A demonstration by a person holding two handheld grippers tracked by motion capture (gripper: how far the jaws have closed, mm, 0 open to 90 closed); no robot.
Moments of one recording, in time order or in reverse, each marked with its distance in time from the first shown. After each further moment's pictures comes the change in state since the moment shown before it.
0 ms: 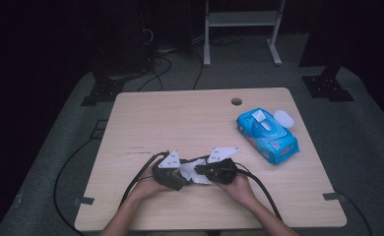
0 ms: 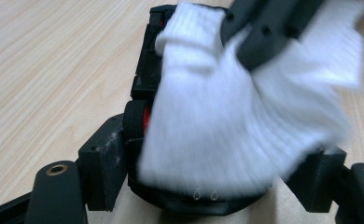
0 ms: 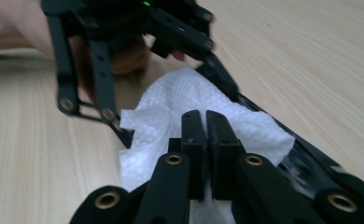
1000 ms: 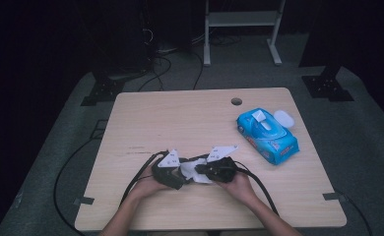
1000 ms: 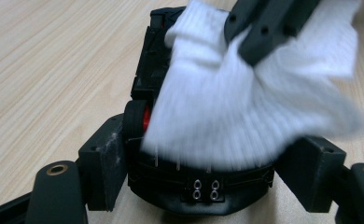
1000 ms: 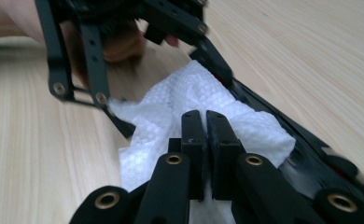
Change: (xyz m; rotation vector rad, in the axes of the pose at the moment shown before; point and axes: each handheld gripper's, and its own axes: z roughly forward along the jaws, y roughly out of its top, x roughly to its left) left arm 0.003 -0.001 -0.001 -0.001 0.008 0.005; right arm -0.006 0.000 0.000 0.037 -0.004 0.001
